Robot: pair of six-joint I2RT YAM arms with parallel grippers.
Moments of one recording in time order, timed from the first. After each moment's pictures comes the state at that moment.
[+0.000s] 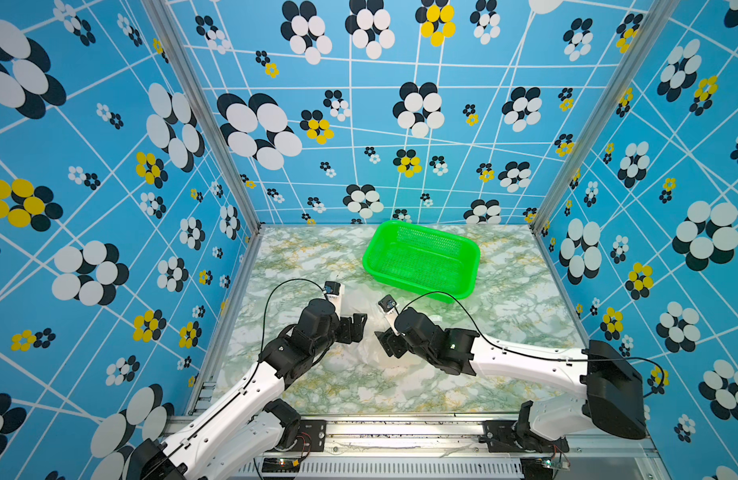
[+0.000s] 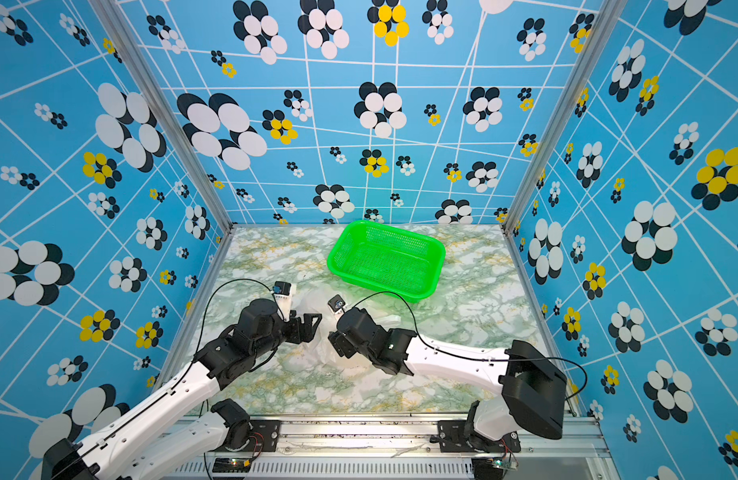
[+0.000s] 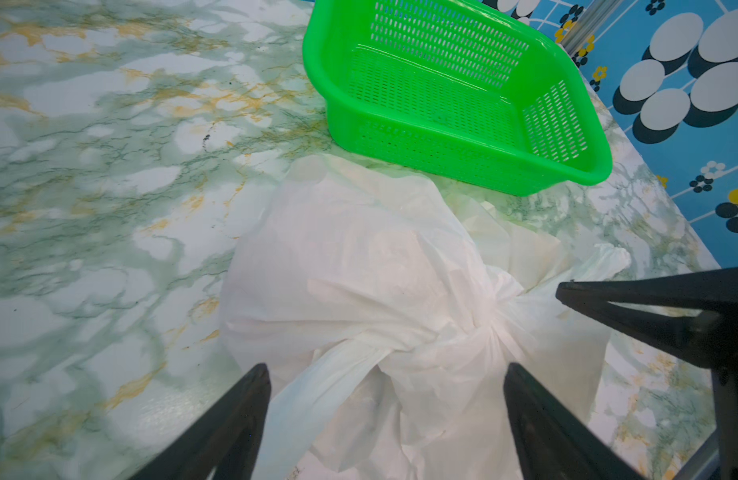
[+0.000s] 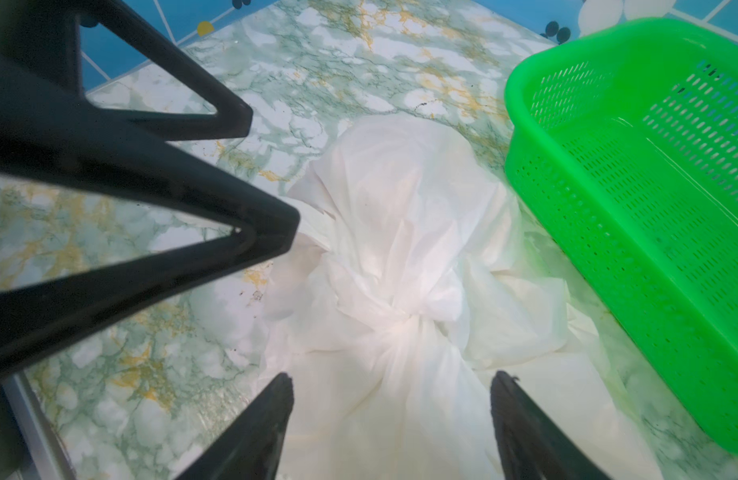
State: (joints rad) left arm -0.58 0.86 0.61 -0.34 -0.05 -0.42; right arm 1.12 1.50 0.98 -0.17 0.35 0.19
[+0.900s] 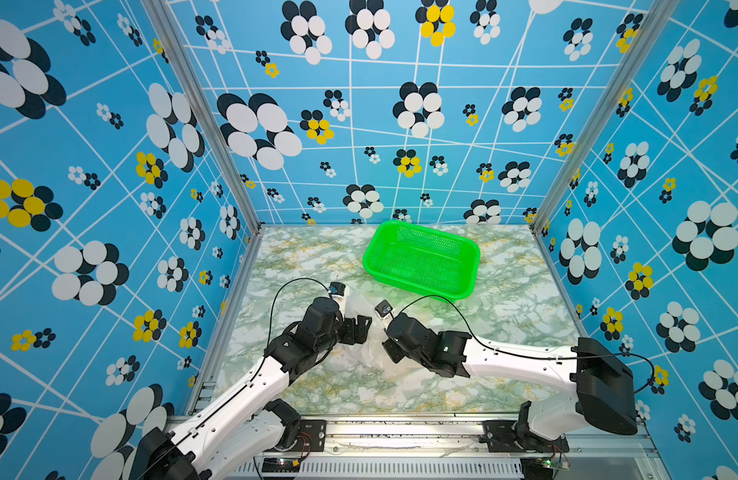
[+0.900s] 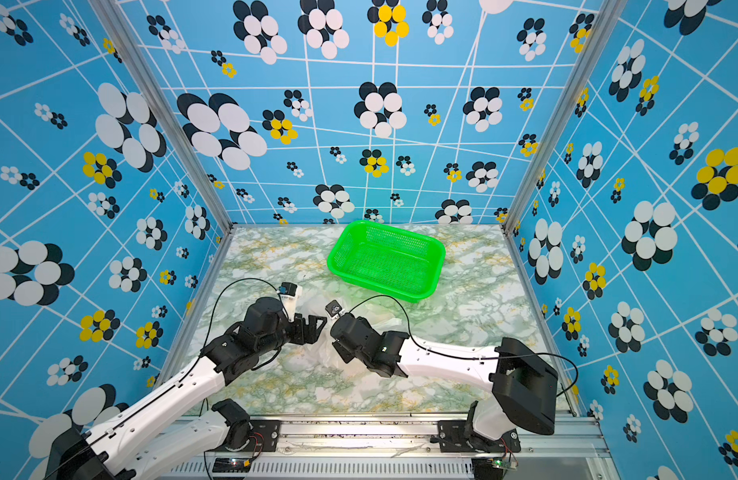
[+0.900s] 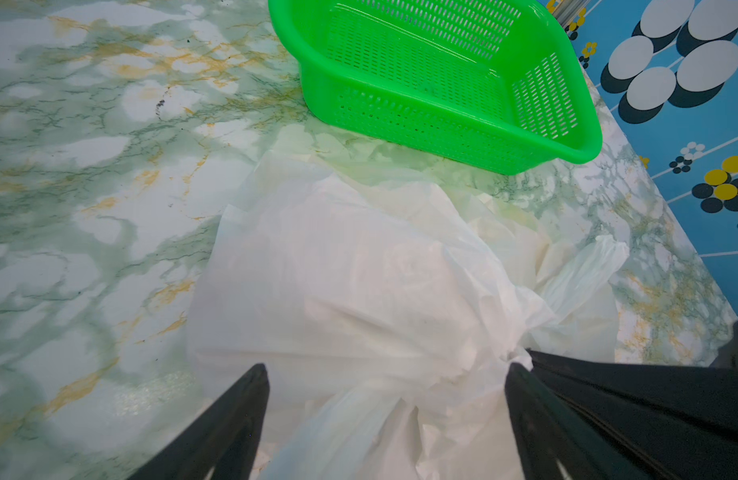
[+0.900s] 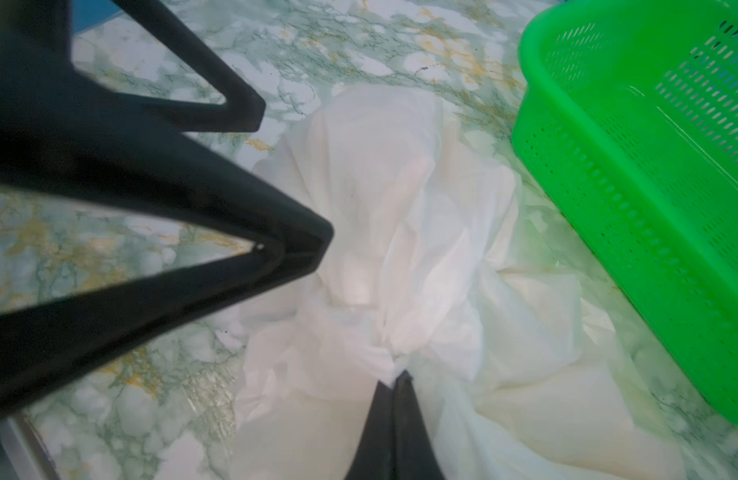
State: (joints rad) left arm -0.58 0.93 0.61 -0.32 0.06 -0.44; right arm 1.15 1.50 0.95 -0.18 0.36 0.21
